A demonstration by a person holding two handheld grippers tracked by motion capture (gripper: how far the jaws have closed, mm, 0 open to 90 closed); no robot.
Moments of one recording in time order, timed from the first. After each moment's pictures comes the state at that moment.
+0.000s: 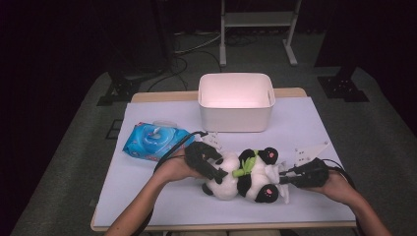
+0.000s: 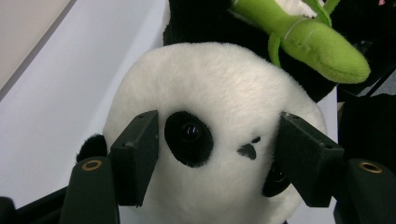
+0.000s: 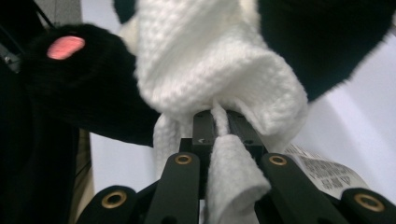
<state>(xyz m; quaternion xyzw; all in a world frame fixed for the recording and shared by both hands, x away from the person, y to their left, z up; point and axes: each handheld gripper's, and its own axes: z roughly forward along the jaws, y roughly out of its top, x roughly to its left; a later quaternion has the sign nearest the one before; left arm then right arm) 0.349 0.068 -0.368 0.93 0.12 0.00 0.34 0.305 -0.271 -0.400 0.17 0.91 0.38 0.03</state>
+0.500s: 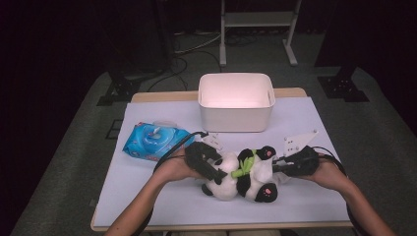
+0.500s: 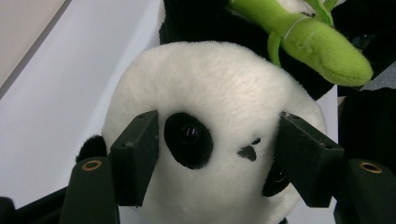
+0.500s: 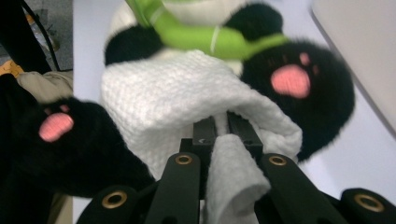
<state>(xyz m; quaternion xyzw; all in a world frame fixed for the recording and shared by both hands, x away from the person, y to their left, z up) 0.347 0.067 -0.367 0.94 0.12 0.00 0.33 0.319 -0.239 -0.365 0.12 0.92 0.37 0.07</state>
